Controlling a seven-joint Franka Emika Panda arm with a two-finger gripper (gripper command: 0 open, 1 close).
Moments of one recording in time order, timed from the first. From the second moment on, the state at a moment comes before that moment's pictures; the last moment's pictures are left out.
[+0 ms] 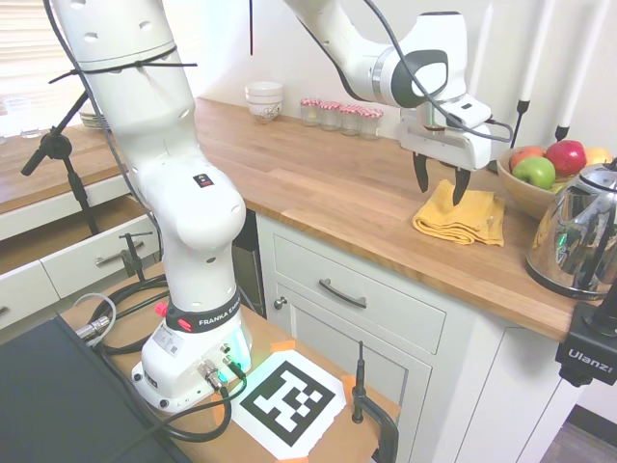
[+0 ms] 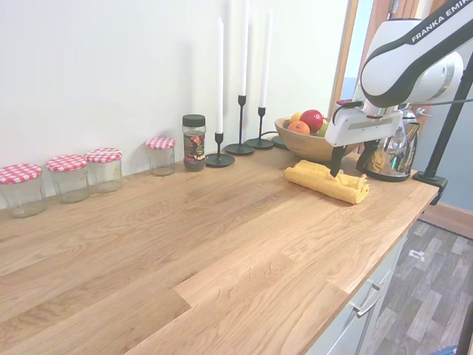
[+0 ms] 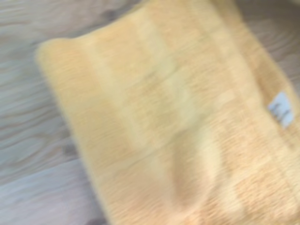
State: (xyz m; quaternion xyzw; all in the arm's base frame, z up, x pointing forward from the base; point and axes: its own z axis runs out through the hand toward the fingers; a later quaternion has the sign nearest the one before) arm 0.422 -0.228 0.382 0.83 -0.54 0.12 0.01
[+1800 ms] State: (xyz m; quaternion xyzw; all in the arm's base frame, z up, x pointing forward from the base) arm 0.426 -0.260 0.330 0.83 -0.56 0.10 -0.02
